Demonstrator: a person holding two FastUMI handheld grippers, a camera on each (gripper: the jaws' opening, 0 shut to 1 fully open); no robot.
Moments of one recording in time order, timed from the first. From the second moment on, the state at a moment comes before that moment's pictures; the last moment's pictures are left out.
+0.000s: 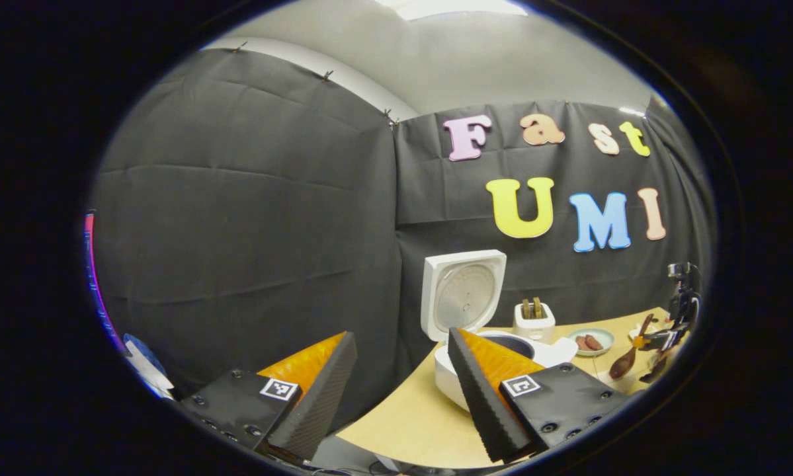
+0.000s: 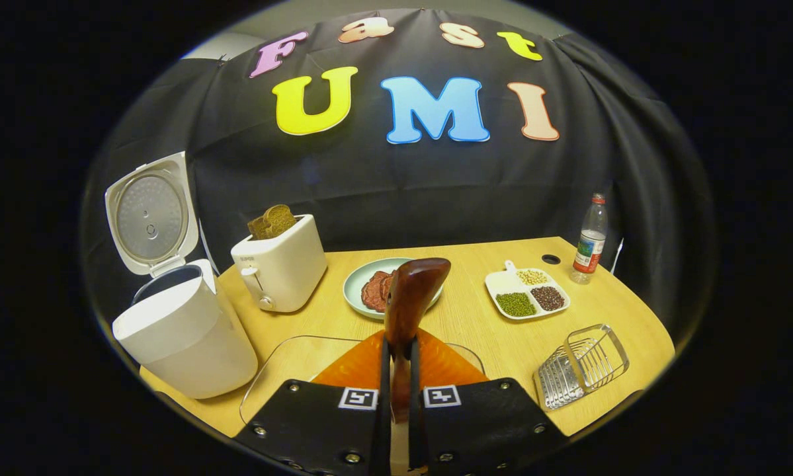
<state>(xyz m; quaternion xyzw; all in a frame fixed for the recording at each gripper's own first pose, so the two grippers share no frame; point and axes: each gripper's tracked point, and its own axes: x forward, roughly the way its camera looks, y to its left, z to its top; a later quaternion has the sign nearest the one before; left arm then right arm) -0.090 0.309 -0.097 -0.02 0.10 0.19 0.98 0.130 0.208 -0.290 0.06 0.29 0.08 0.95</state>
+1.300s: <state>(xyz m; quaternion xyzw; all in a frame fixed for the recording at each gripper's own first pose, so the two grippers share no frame) -0.090 0.298 -0.089 -0.04 0.08 0.18 0.98 0.100 0.193 -0.289 0.52 0.37 0.01 0.77</state>
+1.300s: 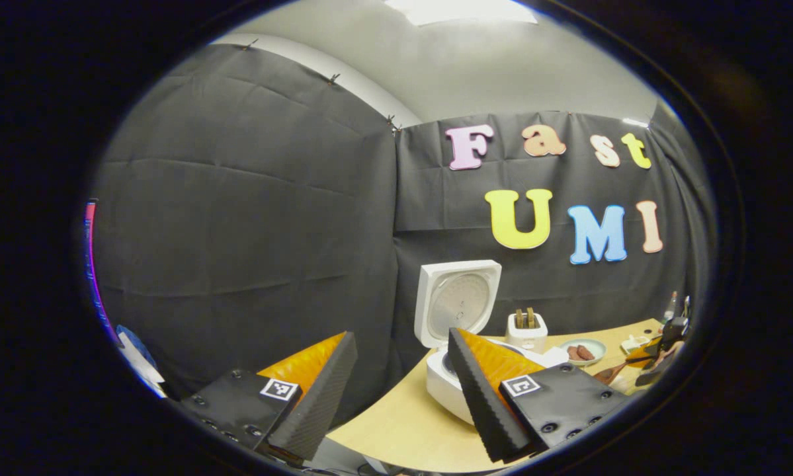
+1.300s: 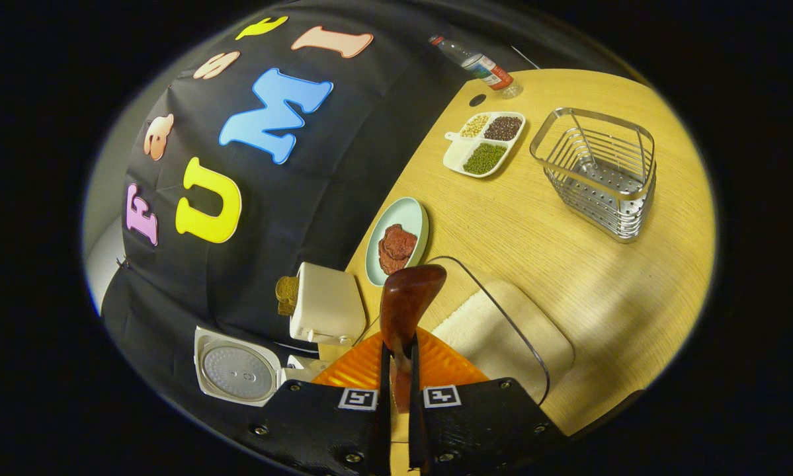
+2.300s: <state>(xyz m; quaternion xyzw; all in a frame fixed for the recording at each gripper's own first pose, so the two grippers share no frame) -0.121 0.338 -0.128 -0.08 0.11 0.23 0.96 0.155 0.310 -0.153 0.59 0.32 0.14 0.73</state>
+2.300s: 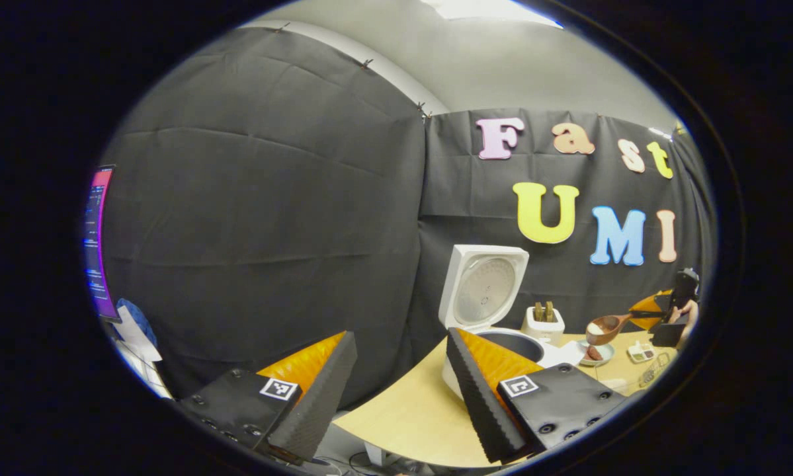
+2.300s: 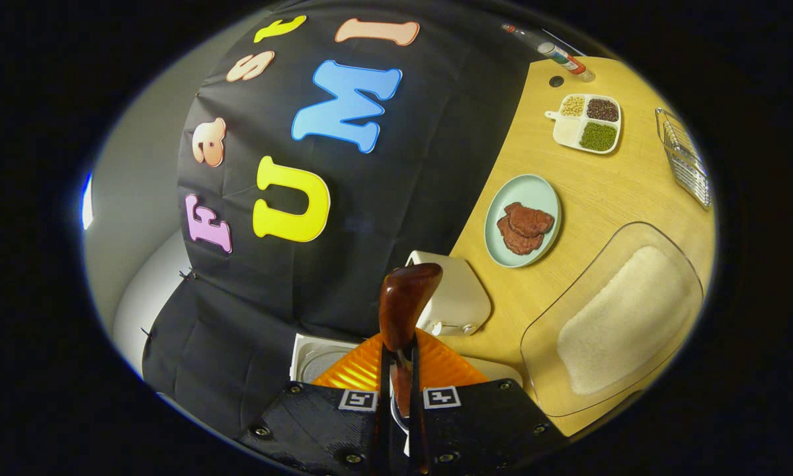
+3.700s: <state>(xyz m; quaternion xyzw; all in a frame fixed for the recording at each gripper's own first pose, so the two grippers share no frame) -0.185 0.357 -0.144 -0.07 0.15 0.30 0.94 0.149 0.532 -0.164 0.18 0.31 0.33 0.87</state>
